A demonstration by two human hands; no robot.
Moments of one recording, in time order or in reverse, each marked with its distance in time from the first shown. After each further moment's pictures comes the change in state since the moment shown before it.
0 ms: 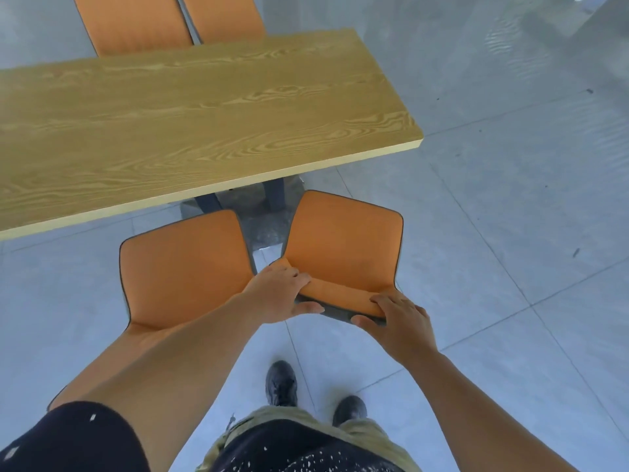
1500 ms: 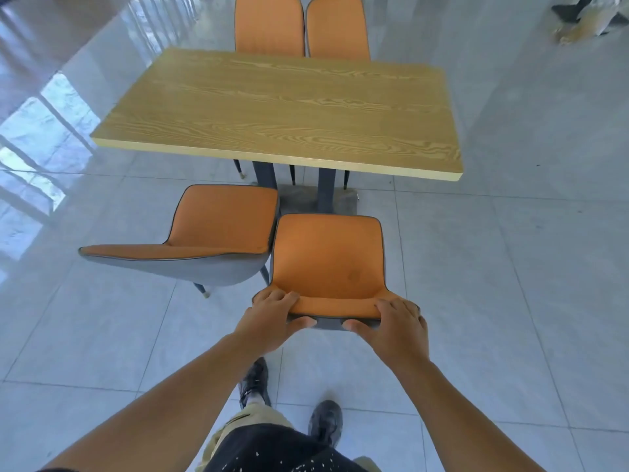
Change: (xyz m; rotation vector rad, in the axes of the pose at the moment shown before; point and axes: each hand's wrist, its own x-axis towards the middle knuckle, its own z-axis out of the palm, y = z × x) left_hand -0.037 0.204 0.074 -0.423 0.206 -0.660; right_hand -0.004 0.130 -0.030 -0.059 0.029 -0.305
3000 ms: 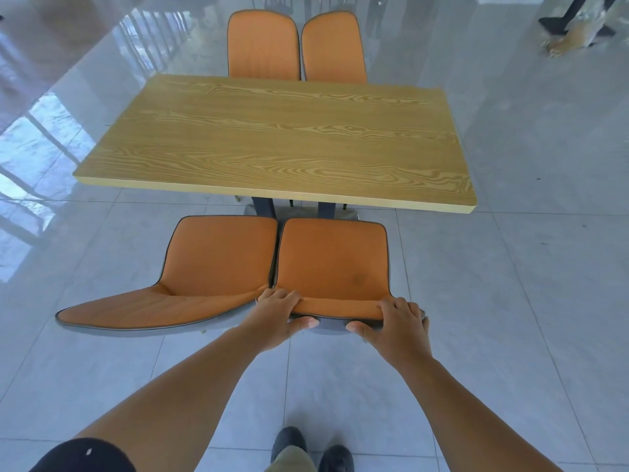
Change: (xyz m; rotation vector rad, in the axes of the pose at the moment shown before) left_hand 0.121 -0.044 -0.059 -0.043 -0.010 0.122; right_hand 0.117 -0.031 -0.010 -0.017 -0.022 0.032
